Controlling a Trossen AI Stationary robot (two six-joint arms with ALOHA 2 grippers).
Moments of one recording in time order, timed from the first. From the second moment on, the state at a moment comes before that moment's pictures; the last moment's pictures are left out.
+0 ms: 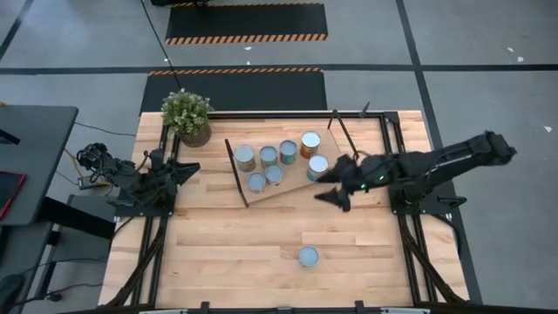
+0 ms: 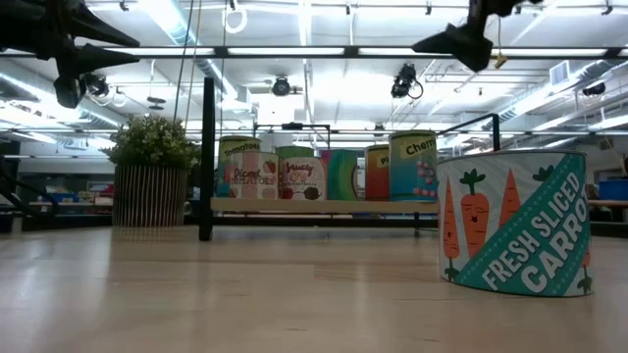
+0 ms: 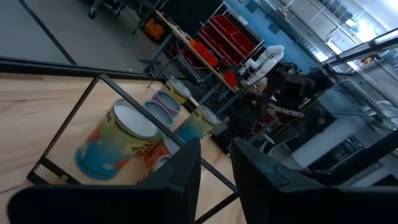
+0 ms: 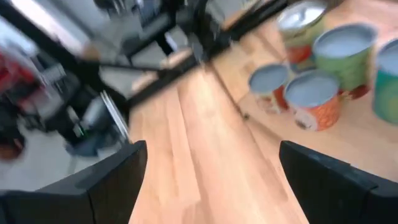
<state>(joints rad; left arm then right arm) -0.57 0.01 0.31 -0.34 -0.97 -0.82 0.17 0.99 0.75 -0.12 0.14 0.65</state>
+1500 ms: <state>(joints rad) -0.57 0.01 0.31 -0.35 -0.97 -0.82 0.29 1.39 0.93 -0.17 0.26 0.53</state>
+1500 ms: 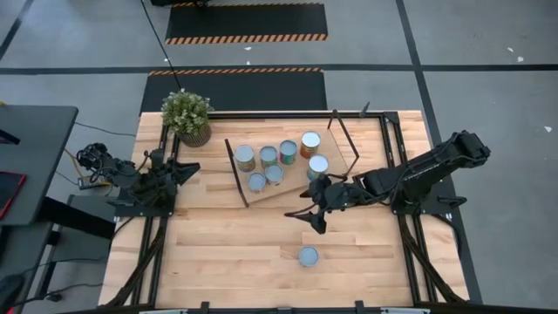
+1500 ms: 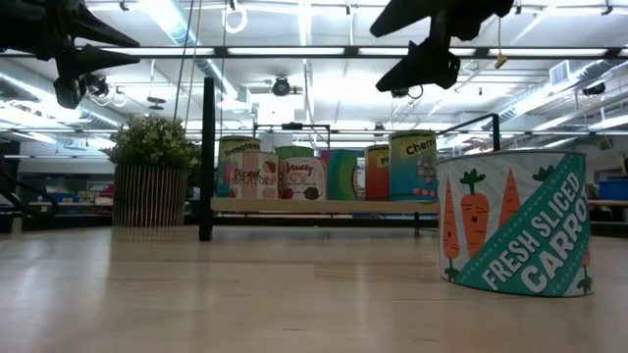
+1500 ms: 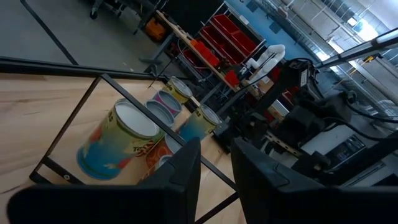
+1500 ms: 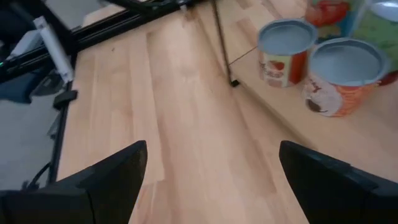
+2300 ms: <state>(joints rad) -0.57 0.01 0.31 -0.35 -0.97 -0.82 0.31 1.39 0.93 -0.18 0.26 0.40</state>
